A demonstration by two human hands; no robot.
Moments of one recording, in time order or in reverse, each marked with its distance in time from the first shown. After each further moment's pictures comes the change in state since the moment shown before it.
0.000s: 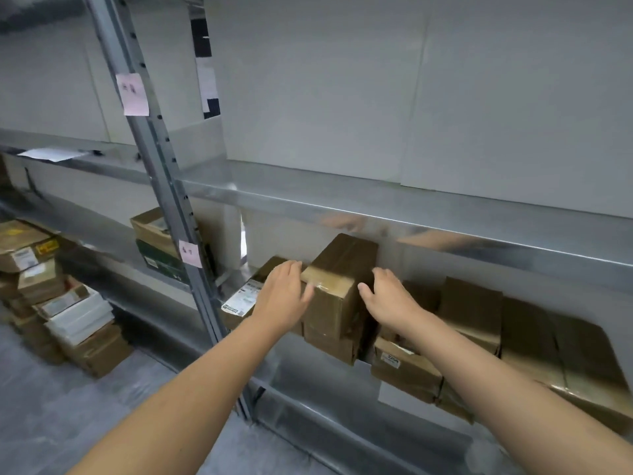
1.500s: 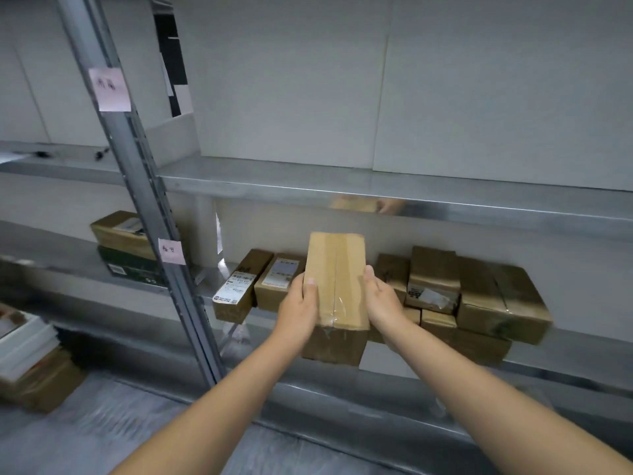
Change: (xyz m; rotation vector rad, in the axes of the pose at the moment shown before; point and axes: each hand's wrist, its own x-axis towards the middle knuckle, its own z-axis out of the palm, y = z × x) left_hand -0.097 0.021 -0.036 -0.901 -0.210 -0.255; right_hand -0.114 -0.061 0.025 0.722 0.205 0.374
